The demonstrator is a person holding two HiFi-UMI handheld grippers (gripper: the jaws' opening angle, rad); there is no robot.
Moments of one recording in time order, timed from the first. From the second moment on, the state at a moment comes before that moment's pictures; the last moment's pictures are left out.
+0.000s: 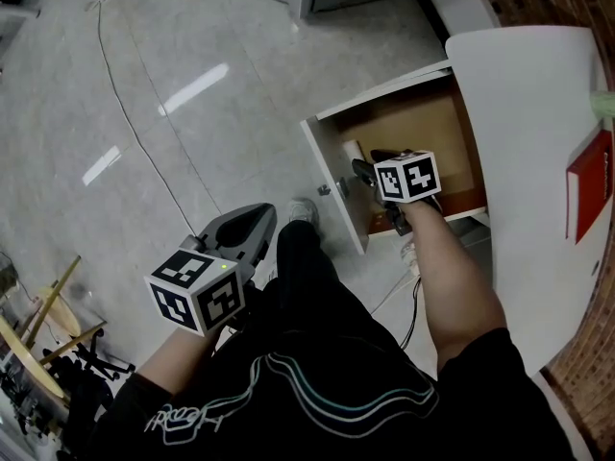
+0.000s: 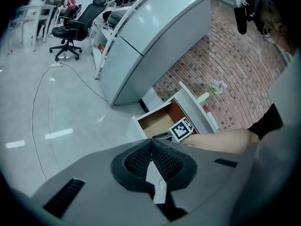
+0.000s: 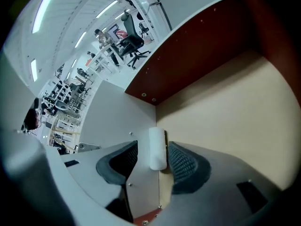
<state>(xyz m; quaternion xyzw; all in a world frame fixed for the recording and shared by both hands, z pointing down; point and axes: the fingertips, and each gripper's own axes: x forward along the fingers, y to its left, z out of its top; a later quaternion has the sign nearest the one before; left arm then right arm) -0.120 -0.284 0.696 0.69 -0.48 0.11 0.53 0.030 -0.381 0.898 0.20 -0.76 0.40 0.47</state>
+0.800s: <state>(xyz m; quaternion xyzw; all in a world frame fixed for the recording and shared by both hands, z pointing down) -0.101 -0.206 0.515 0.78 -0.45 0.09 0.42 0.025 -0.317 0.570 0.28 -0.88 0.28 0.28</state>
